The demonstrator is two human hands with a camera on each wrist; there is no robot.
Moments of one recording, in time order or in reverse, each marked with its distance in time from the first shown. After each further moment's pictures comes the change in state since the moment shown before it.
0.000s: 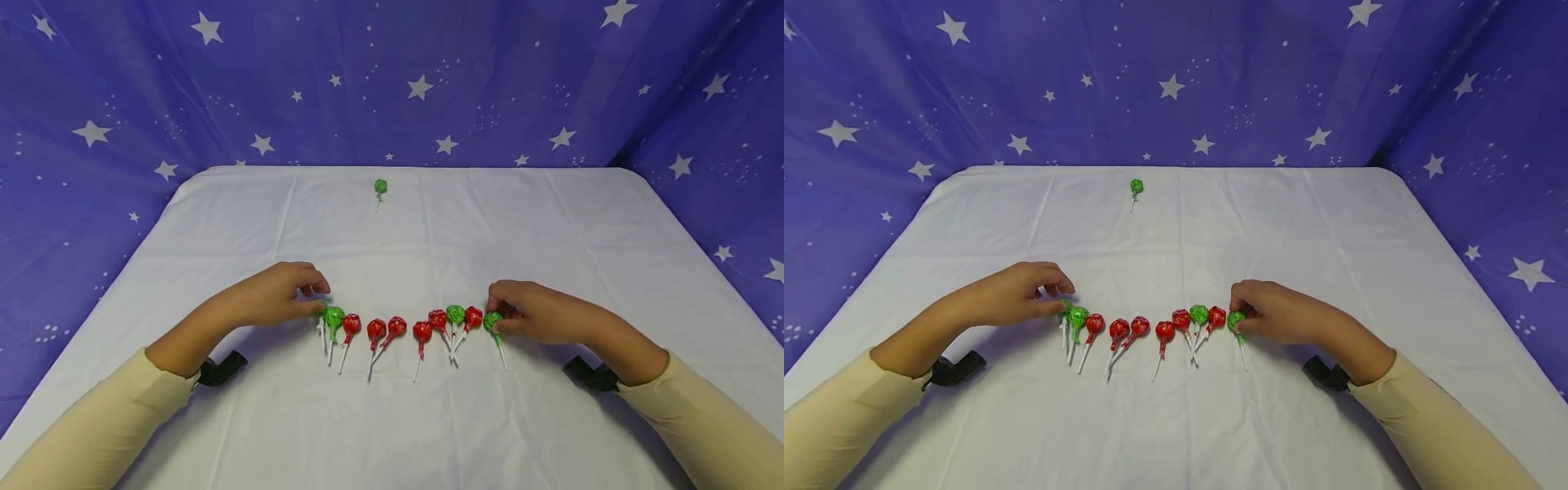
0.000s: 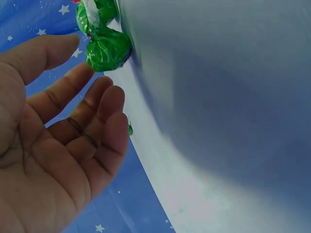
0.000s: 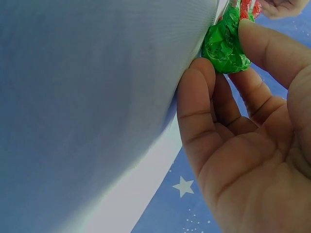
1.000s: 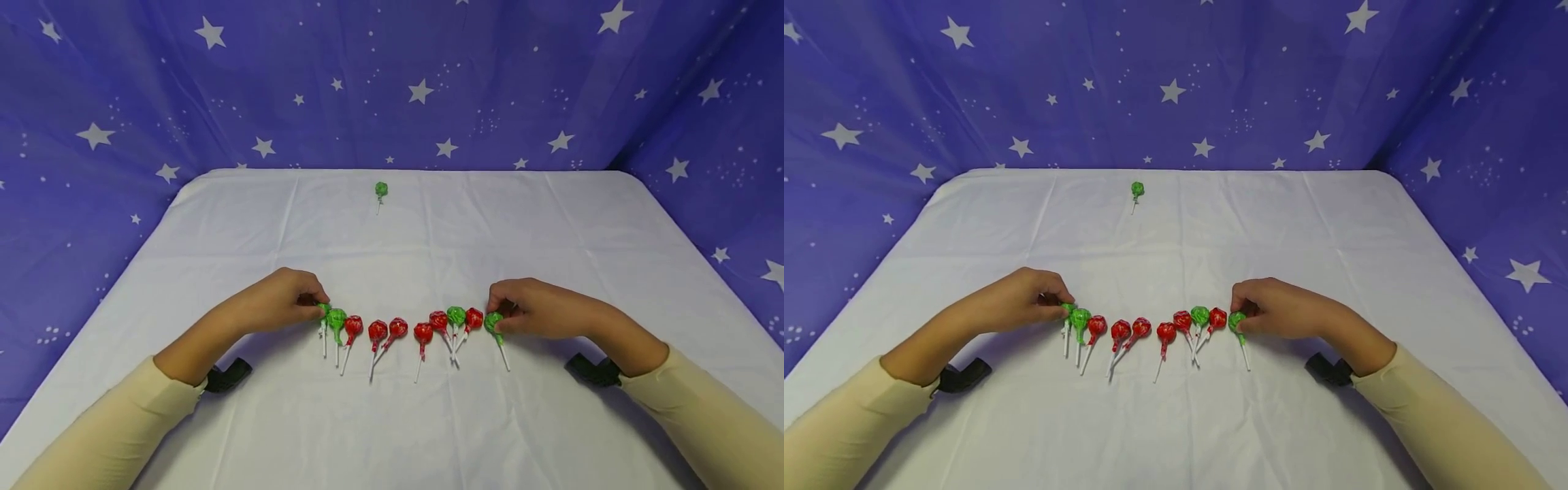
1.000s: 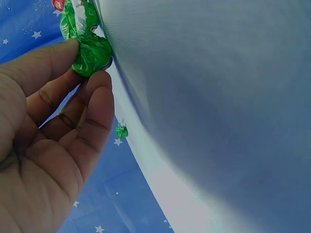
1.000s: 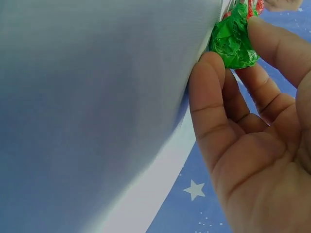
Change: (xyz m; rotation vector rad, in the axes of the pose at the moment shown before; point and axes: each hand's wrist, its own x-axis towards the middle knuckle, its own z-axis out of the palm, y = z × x) left_hand -0.003 -0.005 0.010 -0.057 0.045 0.042; right_hand 0.003 0.003 -0.007 0.023 -0.047 -0.014
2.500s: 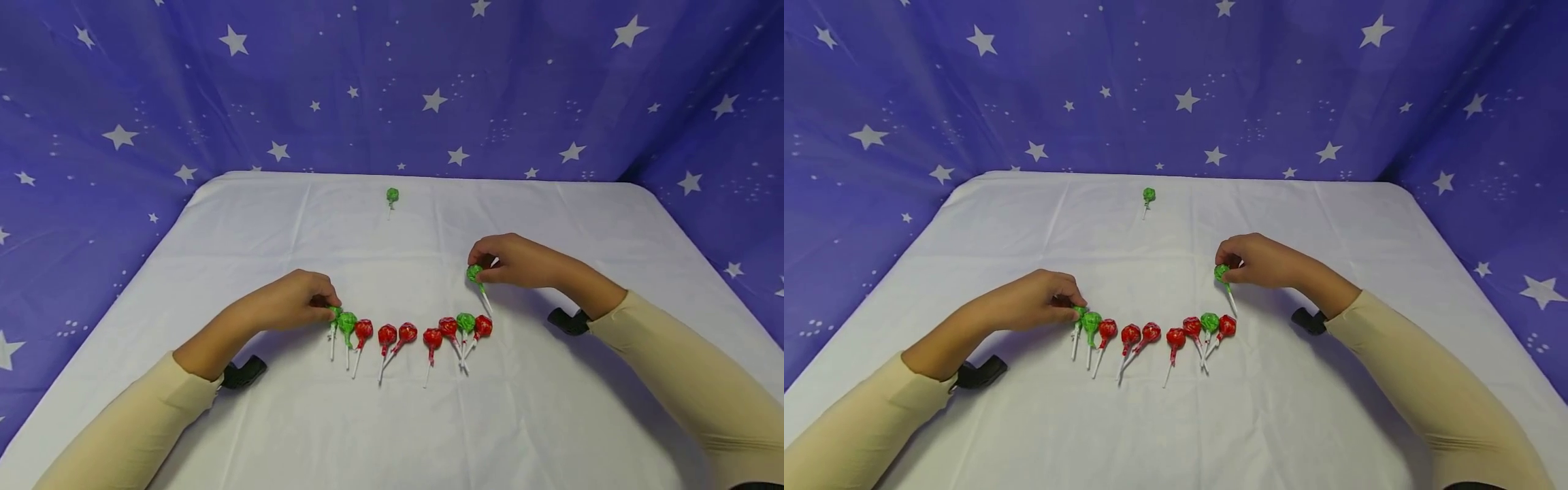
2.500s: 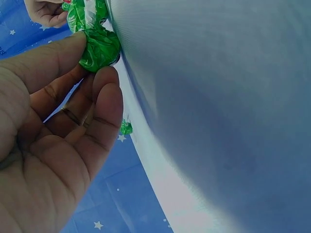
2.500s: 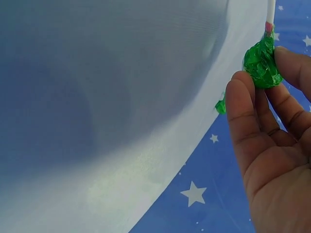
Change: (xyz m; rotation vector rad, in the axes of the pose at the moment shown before) left_hand 0.001 -0.001 -0.002 -0.014 -0.051 -0.013; right_hand 0.070 0.008 -0.041 -0.107 0.110 -0.021
